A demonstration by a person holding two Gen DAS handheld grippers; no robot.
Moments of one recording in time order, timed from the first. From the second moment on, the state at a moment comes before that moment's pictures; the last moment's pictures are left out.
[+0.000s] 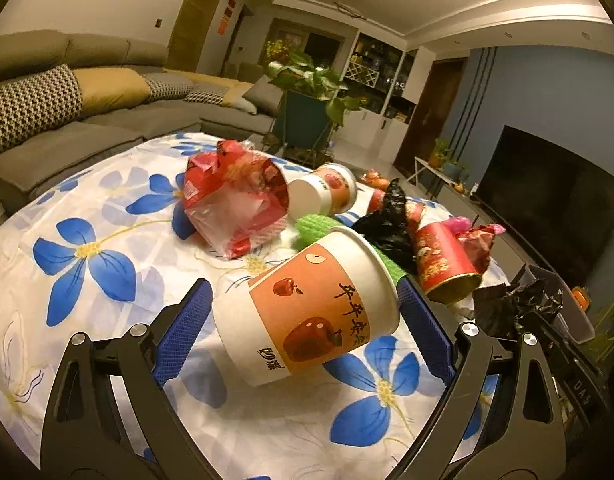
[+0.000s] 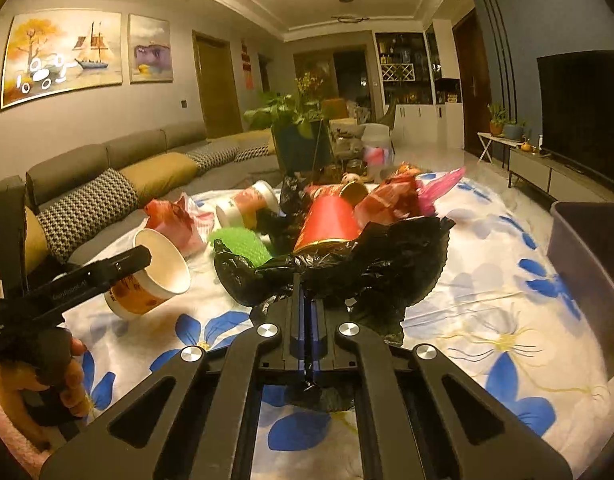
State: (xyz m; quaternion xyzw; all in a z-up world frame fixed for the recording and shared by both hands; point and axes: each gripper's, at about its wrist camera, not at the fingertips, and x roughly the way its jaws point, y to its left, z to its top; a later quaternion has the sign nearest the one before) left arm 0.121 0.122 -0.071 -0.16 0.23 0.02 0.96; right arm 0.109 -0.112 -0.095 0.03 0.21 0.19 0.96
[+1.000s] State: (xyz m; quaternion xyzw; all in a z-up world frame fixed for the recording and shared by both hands) left arm 0.134 0.019 -0.035 -0.11 0.20 -0.08 0.97; right arm 0.087 -0.188 -0.065 0.05 0.16 0.12 0.98
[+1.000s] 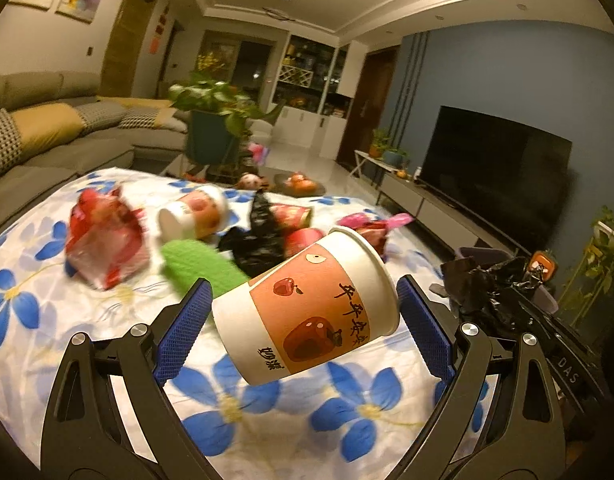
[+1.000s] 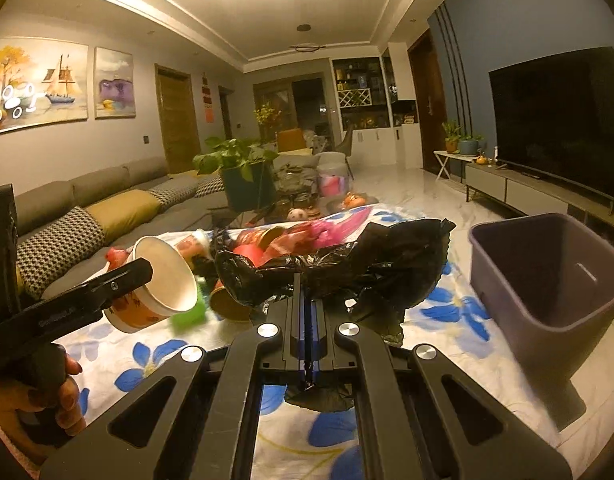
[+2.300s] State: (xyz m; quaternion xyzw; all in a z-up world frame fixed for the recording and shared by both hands) left arm 0.258 -0.284 -0.018 -0.05 0.18 -0.33 0.93; right arm 0.142 -0.407 -0.068 0.10 0.12 -0.10 0.98
